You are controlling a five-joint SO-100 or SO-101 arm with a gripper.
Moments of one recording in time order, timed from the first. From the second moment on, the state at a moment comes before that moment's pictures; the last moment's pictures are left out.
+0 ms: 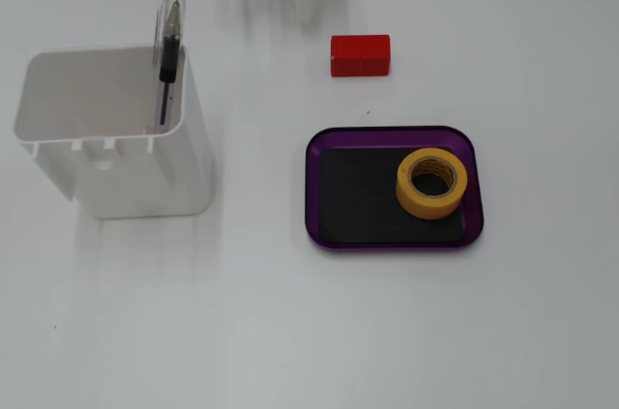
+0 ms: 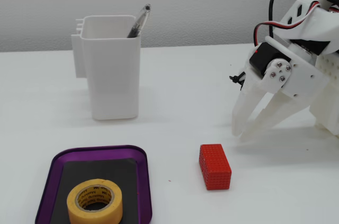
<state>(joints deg) 4.5 192.1 173.3 69.5 -6.6</state>
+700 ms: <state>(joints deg) 4.5 192.0 159.0 69.5 -1.7</state>
